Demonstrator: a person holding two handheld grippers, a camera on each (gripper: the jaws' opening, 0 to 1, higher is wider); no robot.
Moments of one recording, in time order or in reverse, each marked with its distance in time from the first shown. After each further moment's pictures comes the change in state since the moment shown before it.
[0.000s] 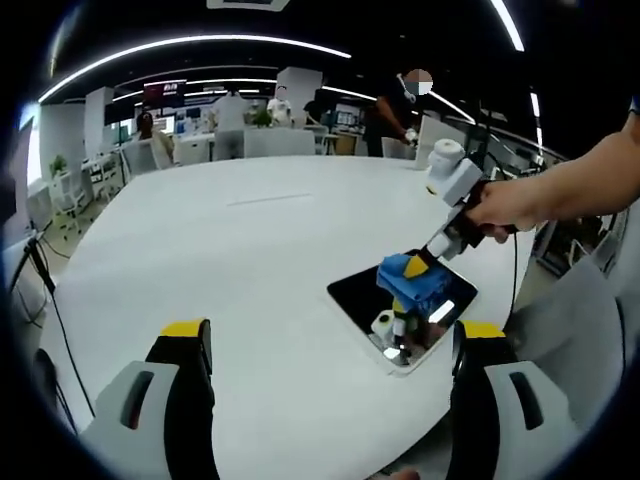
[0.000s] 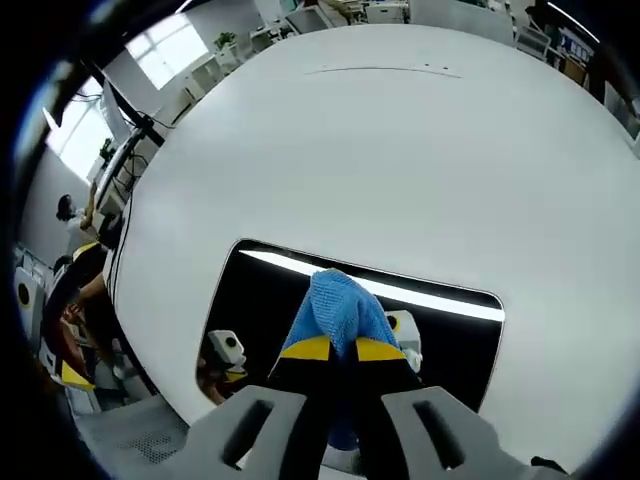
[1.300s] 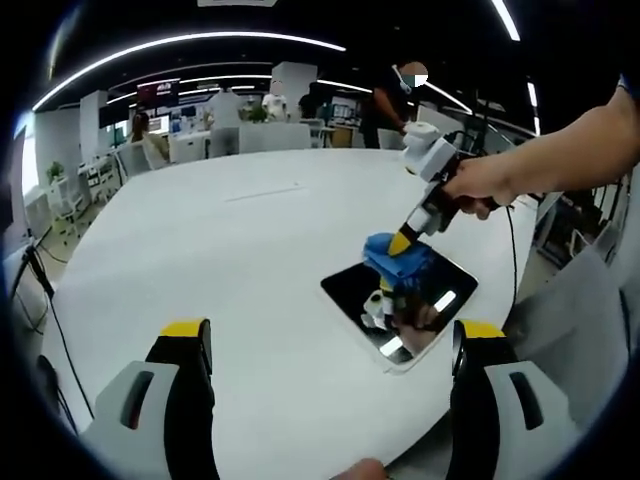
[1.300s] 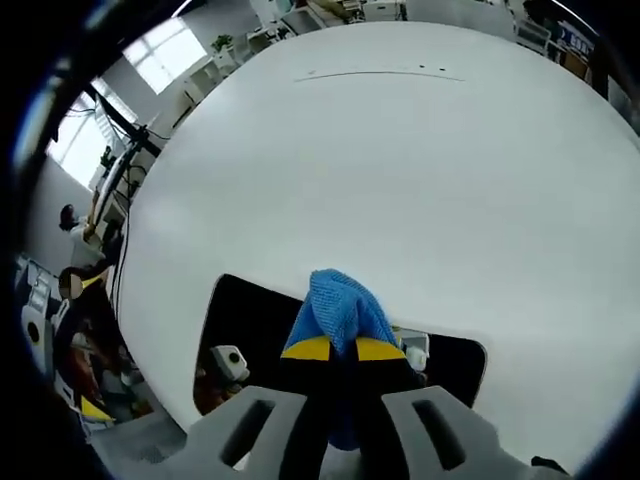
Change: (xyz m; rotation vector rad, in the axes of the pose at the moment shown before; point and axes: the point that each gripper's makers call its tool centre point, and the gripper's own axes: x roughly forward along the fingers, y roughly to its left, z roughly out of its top) left arm 0.009 -0.006 -0.004 0.031 0.031 0.004; right arm 0.004 -0.023 0.023 0.036 0.010 0.023
